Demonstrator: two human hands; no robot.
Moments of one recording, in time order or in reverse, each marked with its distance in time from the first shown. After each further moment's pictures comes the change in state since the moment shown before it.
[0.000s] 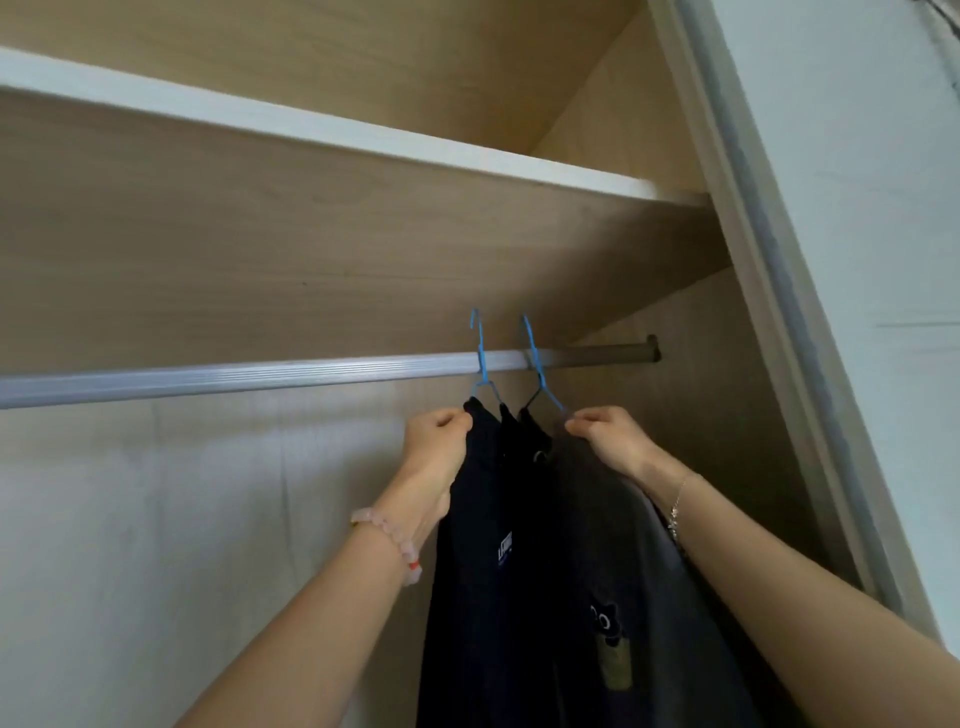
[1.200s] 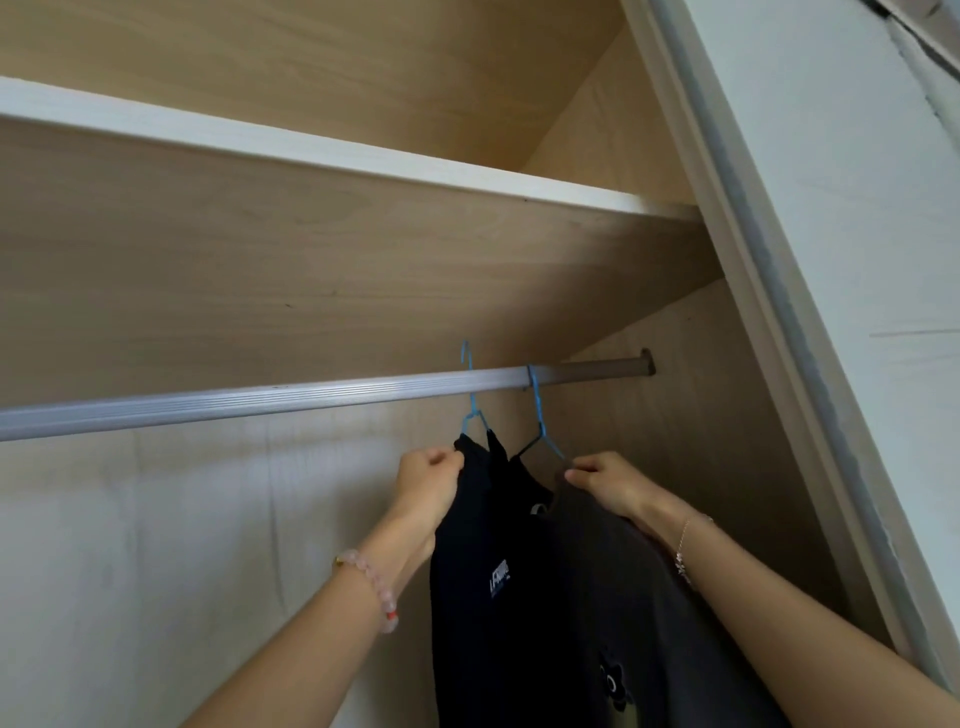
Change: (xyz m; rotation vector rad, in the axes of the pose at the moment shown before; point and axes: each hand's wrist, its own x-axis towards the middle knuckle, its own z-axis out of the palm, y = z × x) left_hand 0.028 -0.028 -0.001 0.132 -0.049 -0.012; right_hand 0.019 0.039 0.006 -0.160 -0.139 0.086
